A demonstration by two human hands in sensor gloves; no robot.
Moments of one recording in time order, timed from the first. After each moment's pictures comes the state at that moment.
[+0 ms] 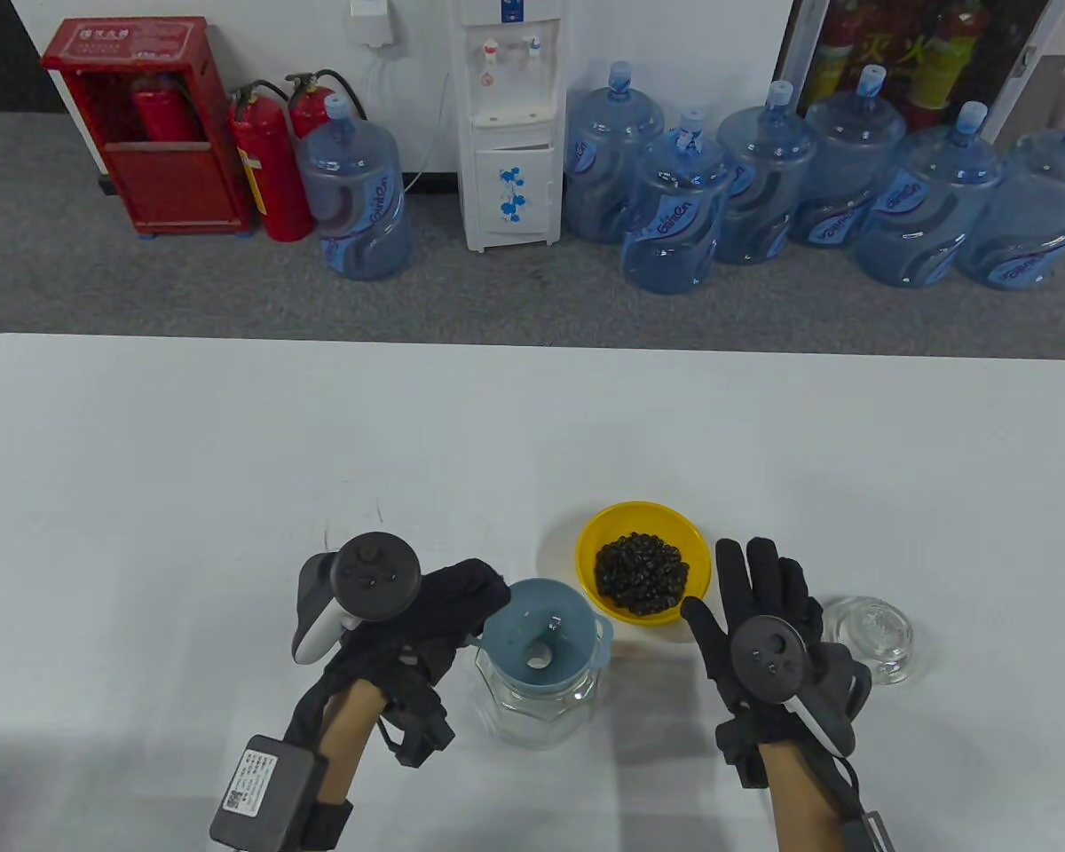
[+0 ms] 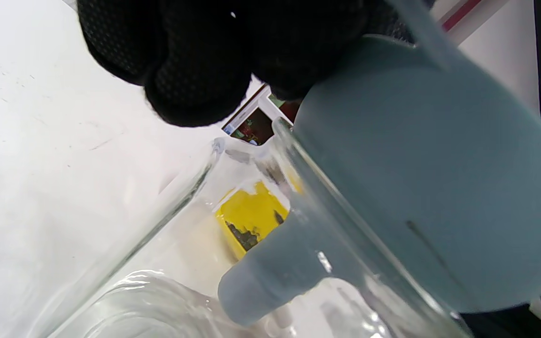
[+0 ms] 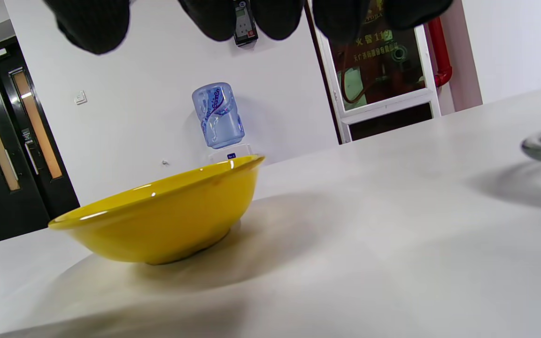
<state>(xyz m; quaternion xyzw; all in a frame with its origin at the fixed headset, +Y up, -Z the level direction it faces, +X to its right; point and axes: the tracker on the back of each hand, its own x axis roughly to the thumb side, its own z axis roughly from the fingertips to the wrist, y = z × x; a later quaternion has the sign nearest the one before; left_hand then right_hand) -0.156 -0.663 -0.303 -0.12 -0.19 0.37 0.90 0.201 -0.716 -0.263 -0.02 -0.09 0.98 0.15</state>
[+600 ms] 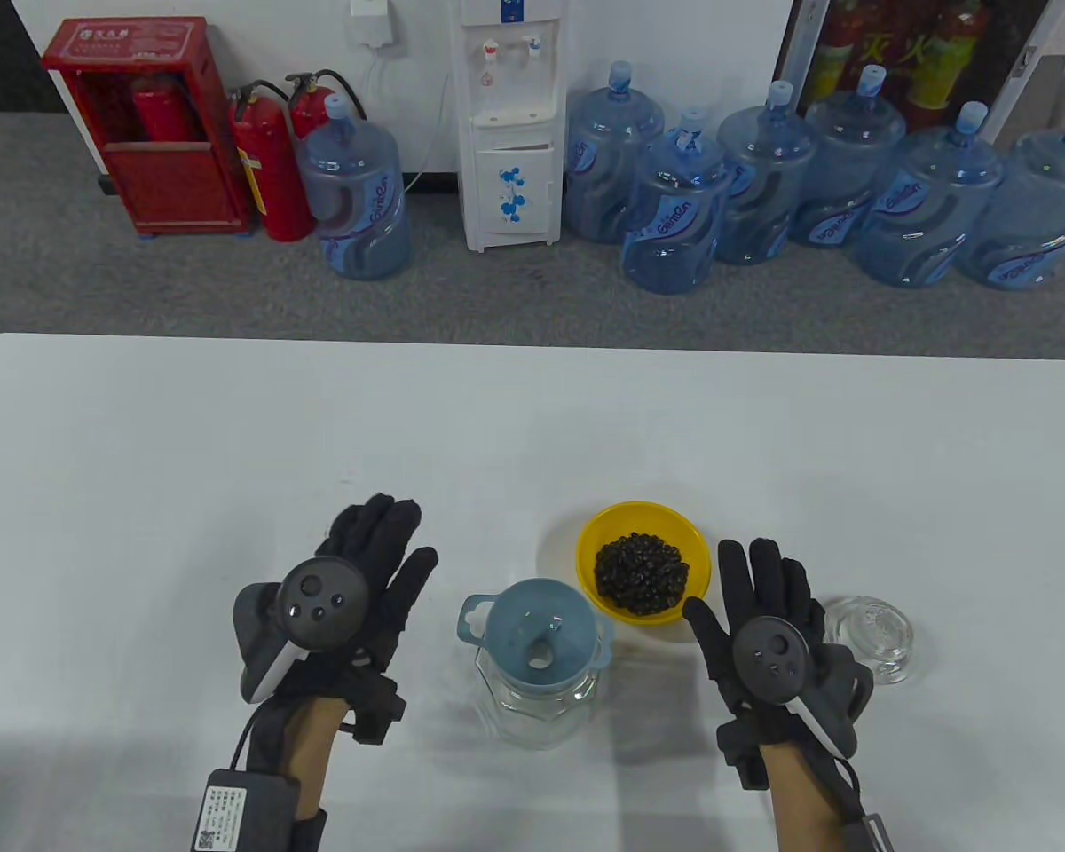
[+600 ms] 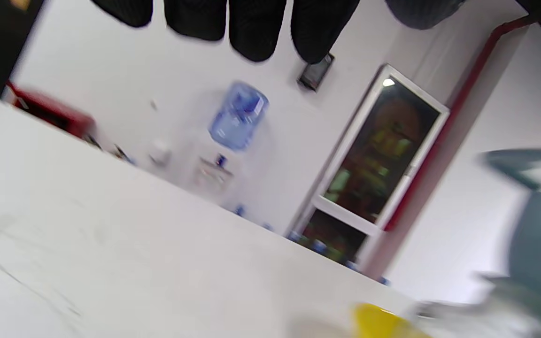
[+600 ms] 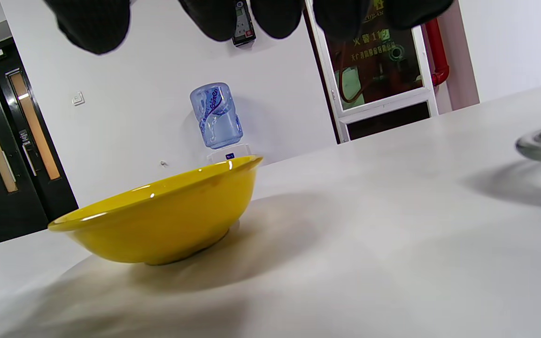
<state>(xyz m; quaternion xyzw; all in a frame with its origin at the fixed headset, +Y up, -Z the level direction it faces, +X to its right) -0.212 -0.649 -0.282 0.10 -0.05 0.22 0.97 0.203 -0.716 -0.262 -0.03 -0.09 0.98 0.16</state>
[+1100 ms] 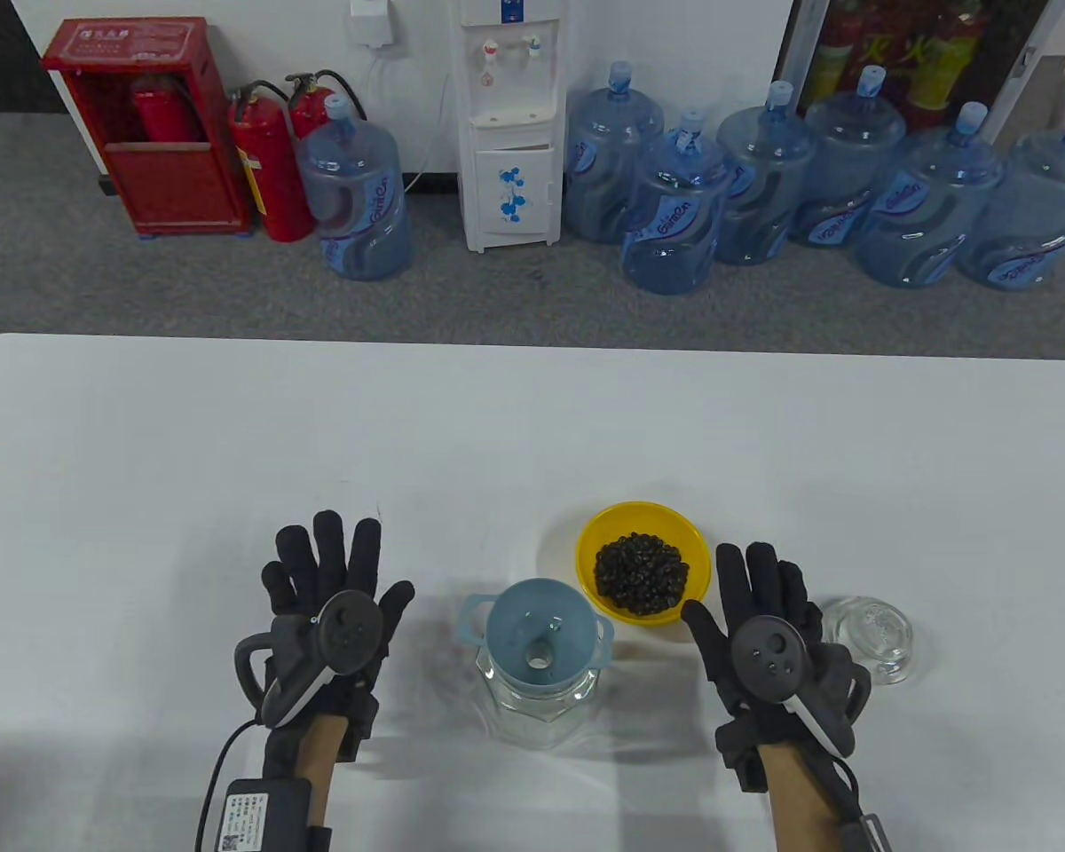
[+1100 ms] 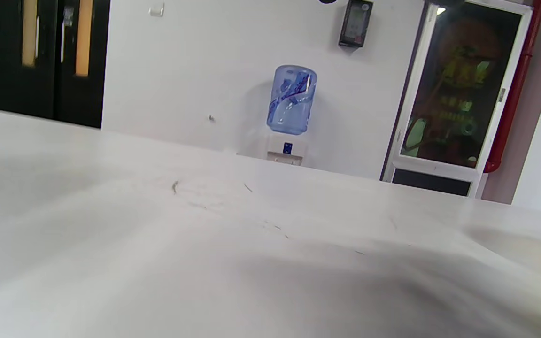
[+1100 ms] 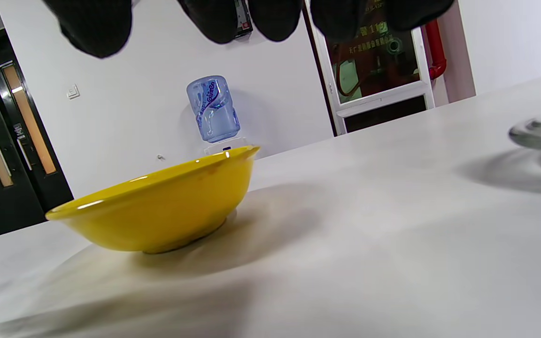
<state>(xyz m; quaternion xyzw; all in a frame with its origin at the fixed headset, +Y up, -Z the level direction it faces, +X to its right) -0.222 -0.719 -0.290 0.04 0.01 0.11 0.99 0.202 -0.719 -0.262 -0.04 -0.08 0.98 0.15</state>
